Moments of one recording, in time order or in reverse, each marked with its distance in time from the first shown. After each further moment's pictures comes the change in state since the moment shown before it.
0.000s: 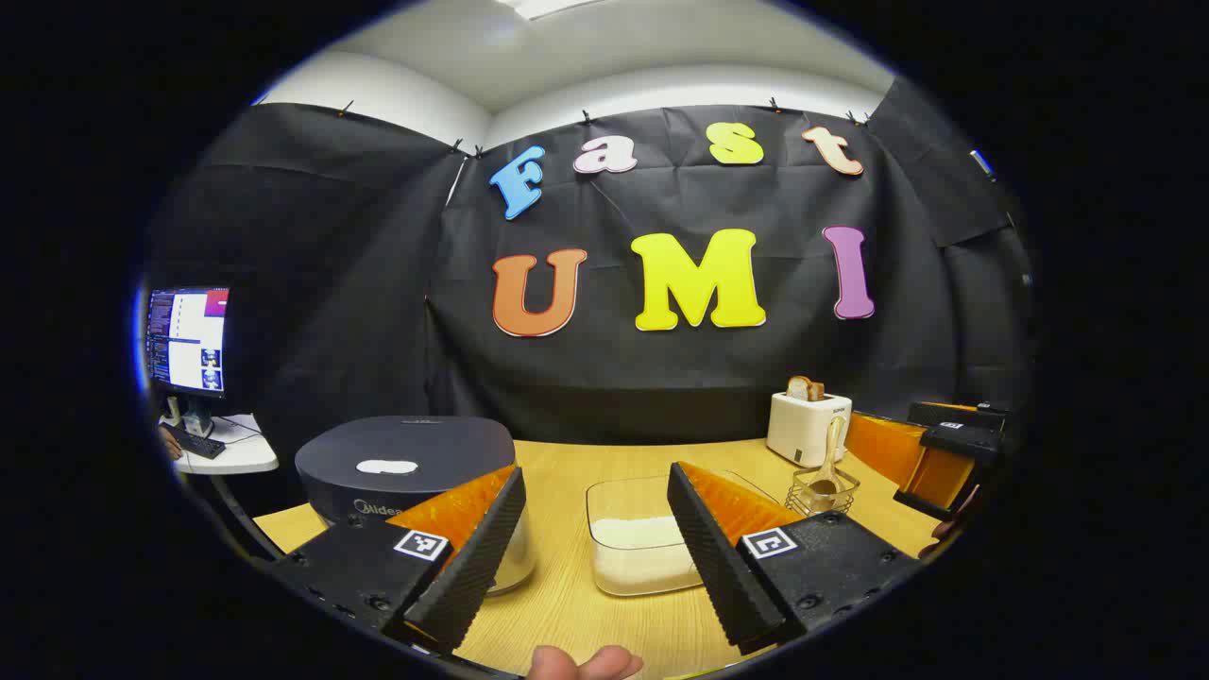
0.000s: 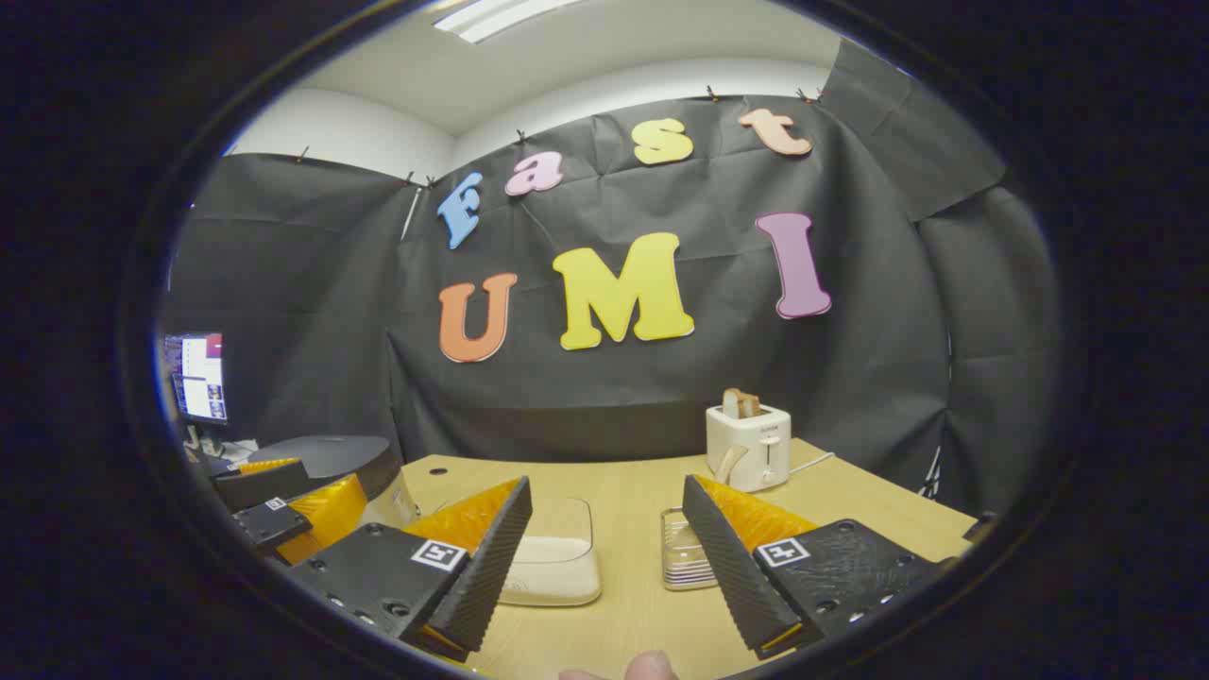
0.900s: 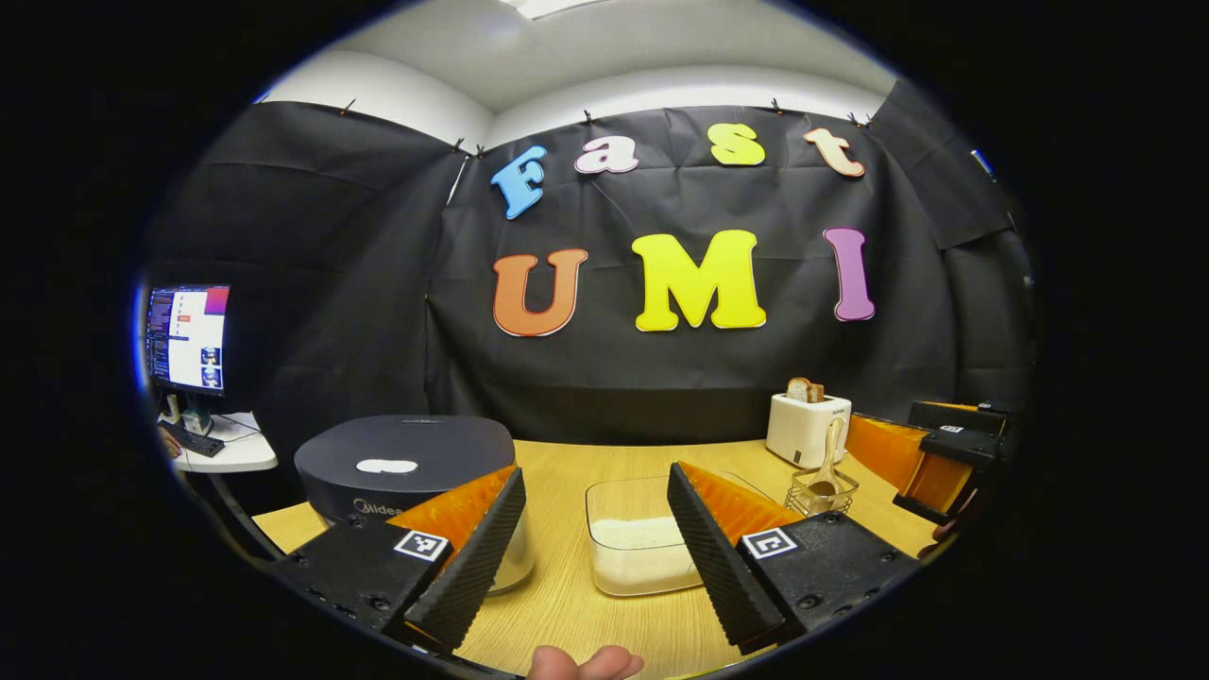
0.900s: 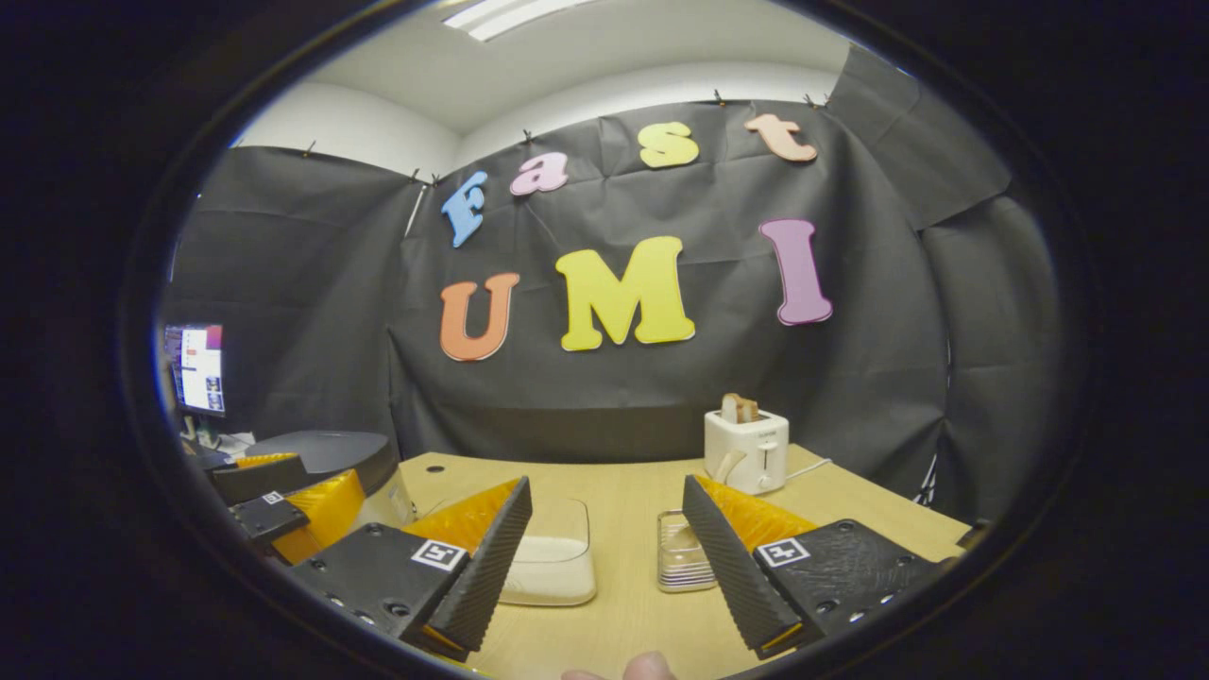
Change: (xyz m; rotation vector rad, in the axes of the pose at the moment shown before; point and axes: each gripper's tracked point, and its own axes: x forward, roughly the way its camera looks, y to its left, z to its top) left arm 0.001 0.004 -0.003 -0.012 0.007 0.020; right arm -0.004 -0.002 0.005 -0.040 -0.016 -0.008
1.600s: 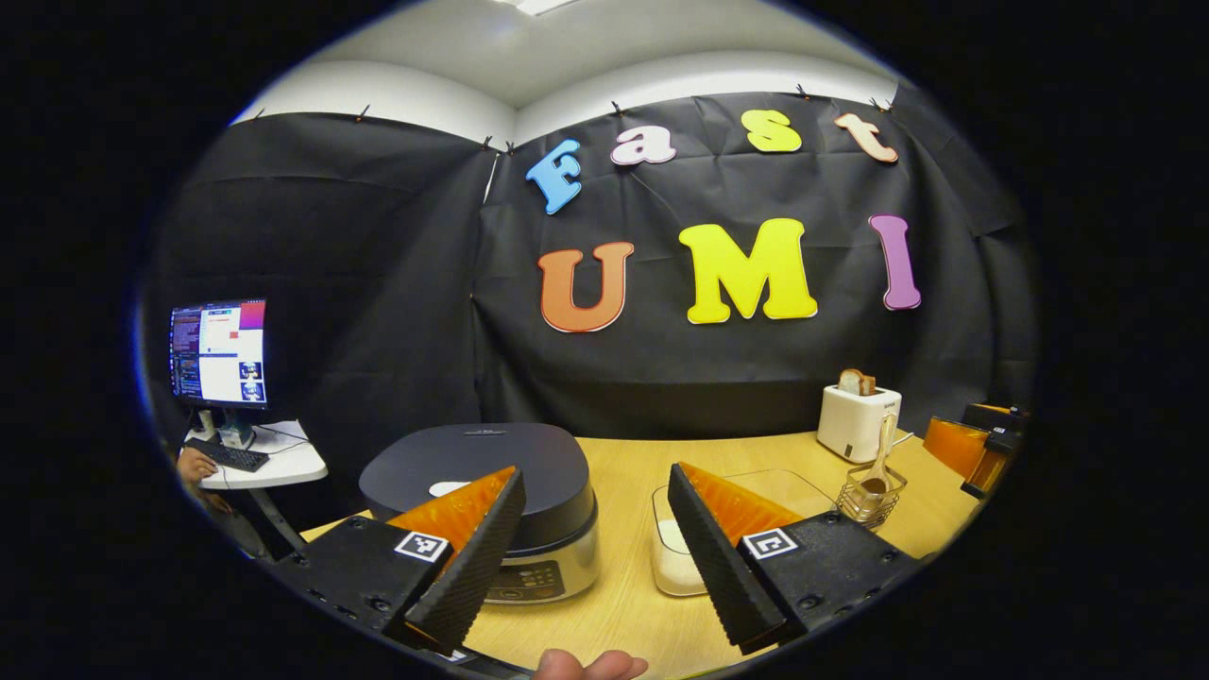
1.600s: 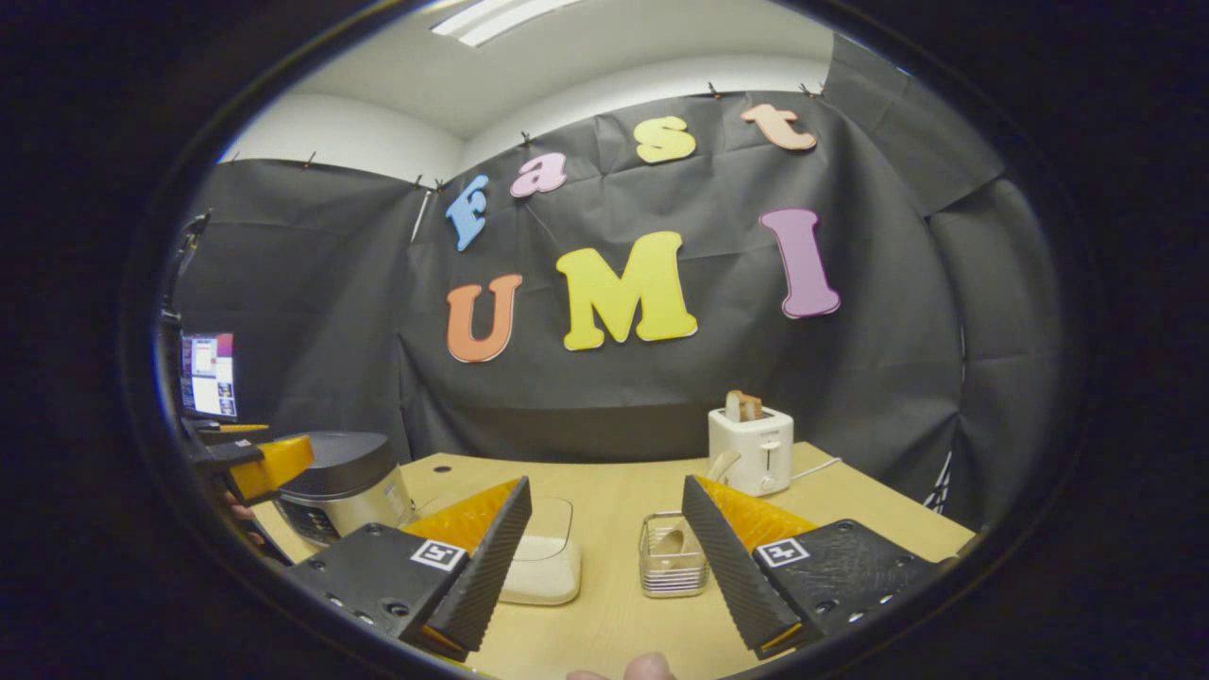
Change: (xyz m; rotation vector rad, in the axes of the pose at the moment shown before) left arm 0.002 0.066 0.019 0.052 0.061 0.149; right arm 0.012 -0.030 -0.005 0.043 0.020 0.087
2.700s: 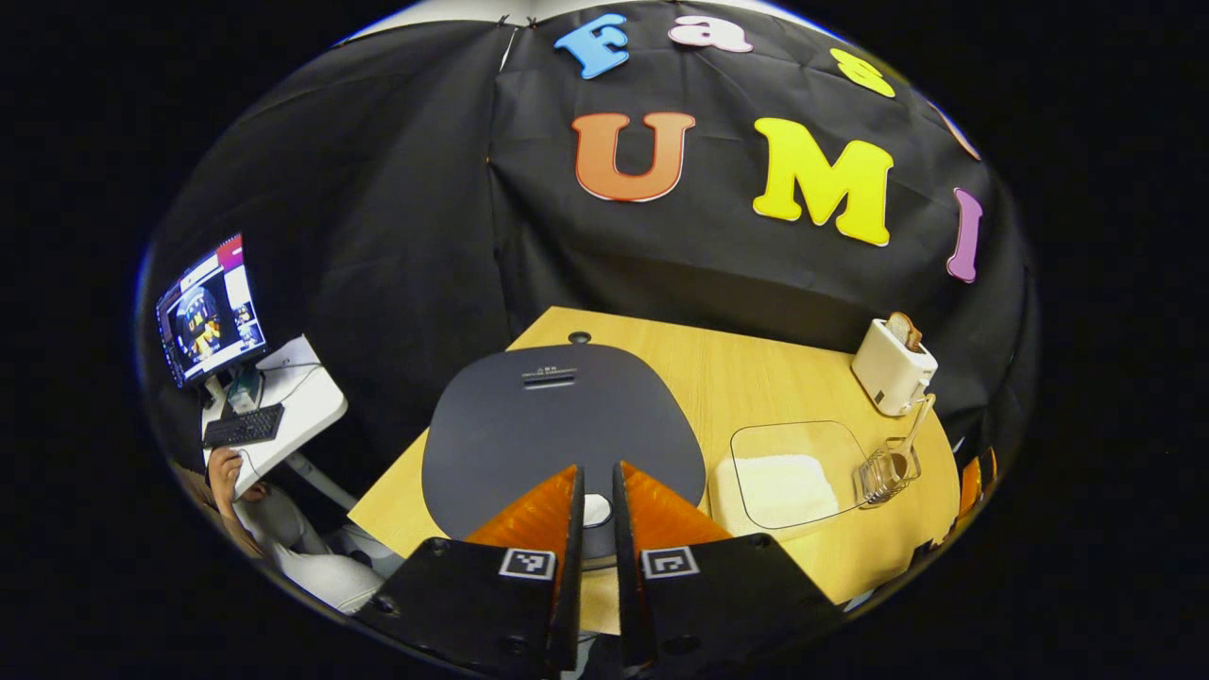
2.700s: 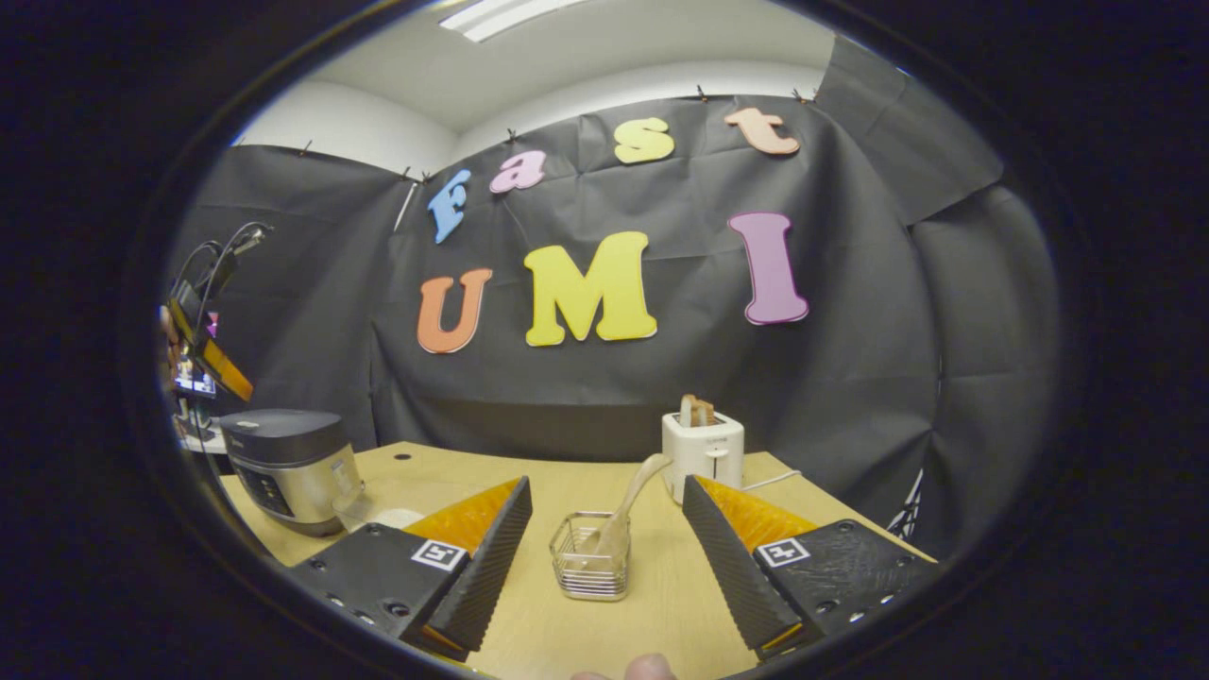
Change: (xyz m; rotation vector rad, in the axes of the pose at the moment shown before) left arm 0.037 0.063 -0.018 -0.113 0.591 -0.010; right arm 0.001 -0.080 -0.003 -0.057 -0.016 -0.089
